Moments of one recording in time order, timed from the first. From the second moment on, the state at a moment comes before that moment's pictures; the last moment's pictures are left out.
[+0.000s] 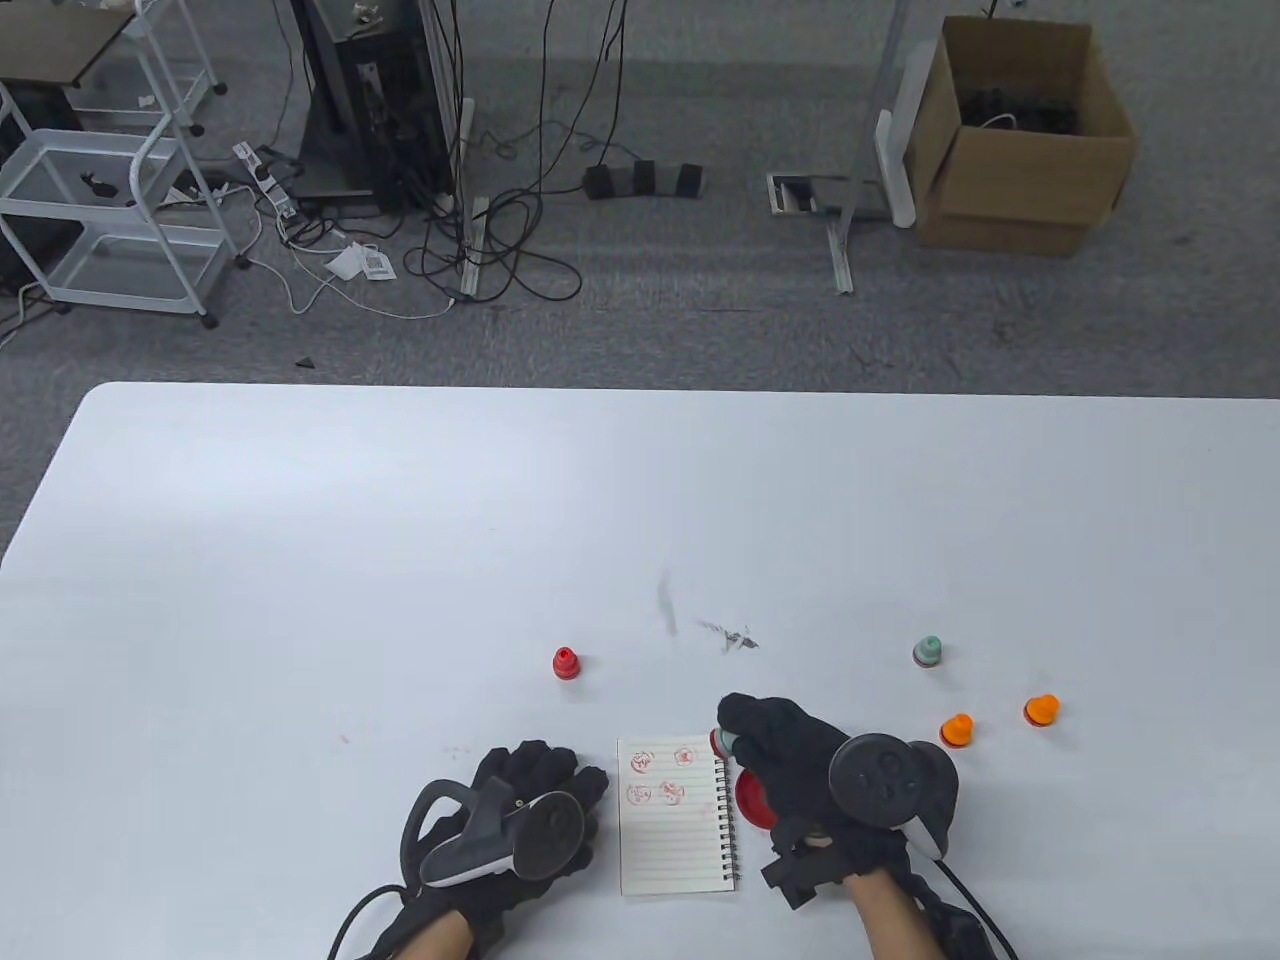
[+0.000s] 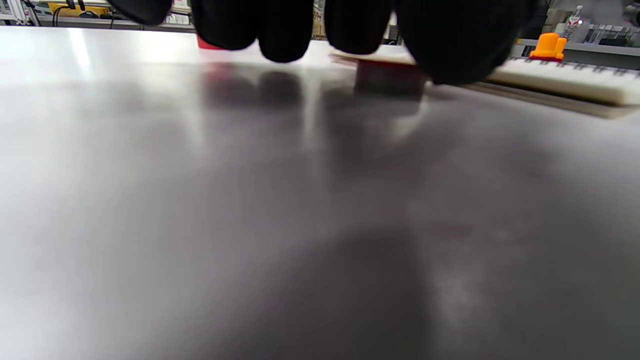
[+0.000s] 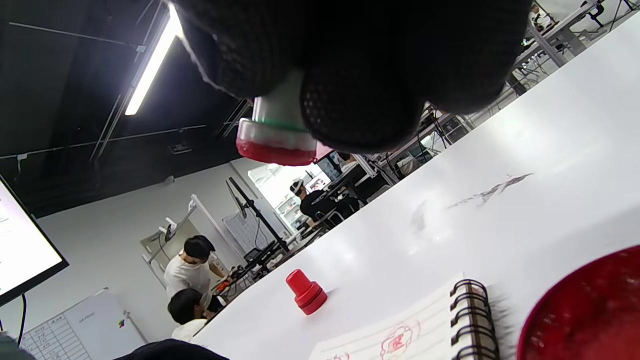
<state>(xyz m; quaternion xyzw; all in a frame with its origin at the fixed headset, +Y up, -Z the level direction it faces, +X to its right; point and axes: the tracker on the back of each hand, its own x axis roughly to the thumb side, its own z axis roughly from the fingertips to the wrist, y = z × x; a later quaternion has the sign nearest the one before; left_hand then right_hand) -0.136 -0.791 -0.206 -0.12 -0.24 0.00 0.96 0.150 -0.740 -0.234 0.18 -0.08 0.90 0.38</state>
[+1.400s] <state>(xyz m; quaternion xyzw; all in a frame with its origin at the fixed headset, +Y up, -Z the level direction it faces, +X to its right) -0.139 -0.762 -0.202 -0.03 -0.24 0.36 0.90 0.094 -0.747 -0.209 0.27 -0.05 0.85 0.45</state>
